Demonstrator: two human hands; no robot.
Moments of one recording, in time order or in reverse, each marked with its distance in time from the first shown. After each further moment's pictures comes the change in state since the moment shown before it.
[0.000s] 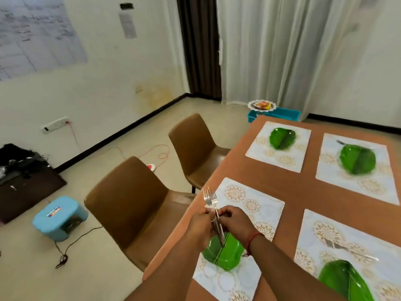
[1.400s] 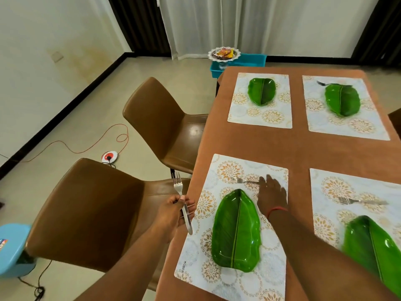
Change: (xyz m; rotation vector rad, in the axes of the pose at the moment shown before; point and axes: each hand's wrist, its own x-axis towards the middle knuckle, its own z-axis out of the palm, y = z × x) left_hand 0.182 0.031 -0.109 0.259 -0.056 -0.175; right_hand 0.133 0.129 -0.062 -1.124 0.367 0.412
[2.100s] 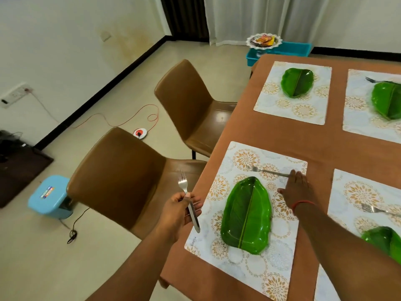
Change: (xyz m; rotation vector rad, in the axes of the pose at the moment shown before) left_hand -0.071 -0.047 0.001 -0.112 0.131 0.029; right_hand 0.011 0.056 -0.001 0.011 -0.063 -0.052
